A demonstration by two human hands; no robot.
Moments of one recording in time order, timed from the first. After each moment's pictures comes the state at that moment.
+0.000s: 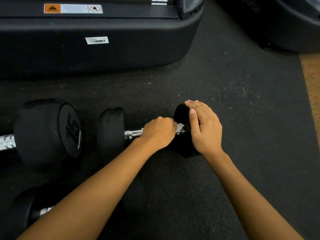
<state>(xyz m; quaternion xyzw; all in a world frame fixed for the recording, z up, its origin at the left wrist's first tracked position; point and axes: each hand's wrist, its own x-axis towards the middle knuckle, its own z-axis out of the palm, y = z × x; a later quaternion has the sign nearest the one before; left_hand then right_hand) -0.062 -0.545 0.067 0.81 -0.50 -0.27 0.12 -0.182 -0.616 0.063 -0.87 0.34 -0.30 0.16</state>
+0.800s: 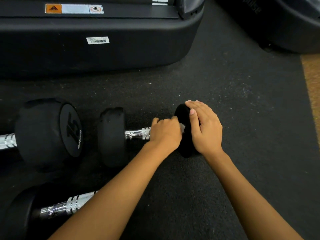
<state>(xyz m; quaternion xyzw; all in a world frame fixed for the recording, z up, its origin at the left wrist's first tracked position) -0.082 -0.550 0.069 0.83 -0.51 -0.20 0.11 -0.182 -0.618 0.060 -0.87 0.34 -0.30 0.17</state>
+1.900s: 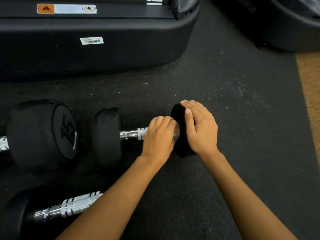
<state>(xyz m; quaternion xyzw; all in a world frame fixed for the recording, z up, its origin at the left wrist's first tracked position) -0.088 -0.524 0.046 0.78 -0.57 -0.03 0.26 -0.182 -0.615 0.063 -0.87 0.35 -0.30 0.17</state>
